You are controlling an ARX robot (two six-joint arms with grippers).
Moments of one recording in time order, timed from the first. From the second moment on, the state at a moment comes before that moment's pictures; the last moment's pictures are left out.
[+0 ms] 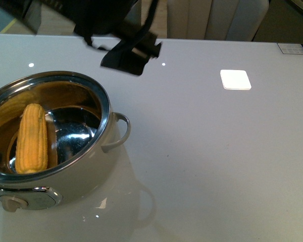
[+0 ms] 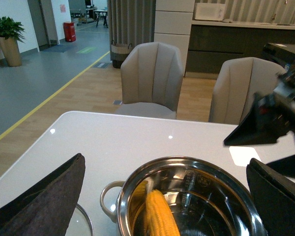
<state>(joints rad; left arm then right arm) 0.00 0.01 0.01 0.00 0.00 -0.01 0.74 2.03 1.47 -0.16 -0.07 0.80</state>
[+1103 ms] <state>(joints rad) 0.00 0.01 0.01 0.00 0.00 -0.01 -0.01 0.68 0.49 -0.12 -0.23 0.27</state>
